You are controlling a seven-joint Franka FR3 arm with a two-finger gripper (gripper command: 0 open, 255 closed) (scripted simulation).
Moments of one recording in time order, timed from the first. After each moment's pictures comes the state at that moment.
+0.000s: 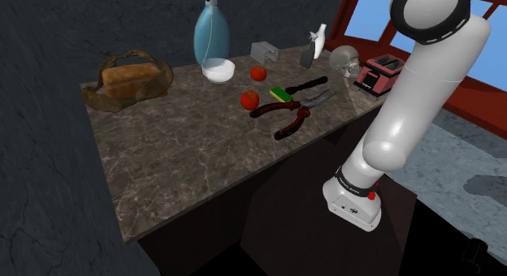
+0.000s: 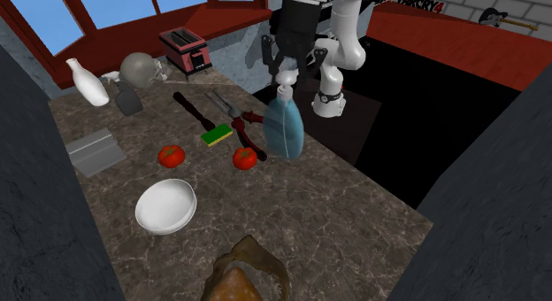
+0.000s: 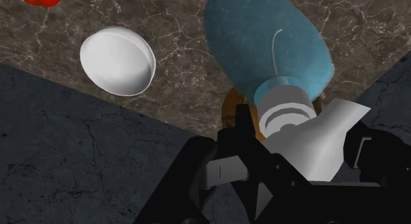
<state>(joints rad) 0.06 0.10 0.16 -1.32 -0.08 1.69 0.00</state>
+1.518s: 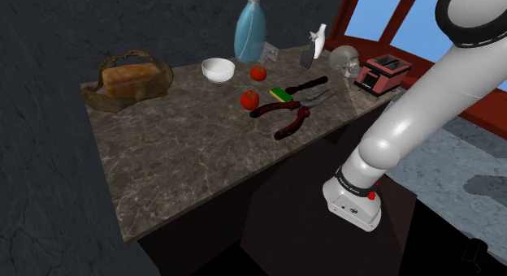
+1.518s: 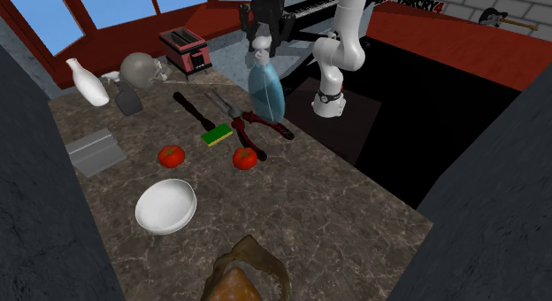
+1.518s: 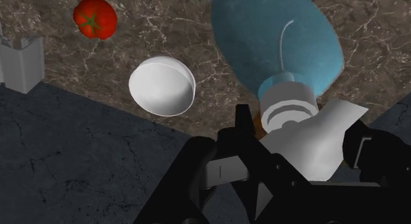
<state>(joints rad) -0.07 -0.15 0.05 -1.56 0.01 1.69 -0.23</state>
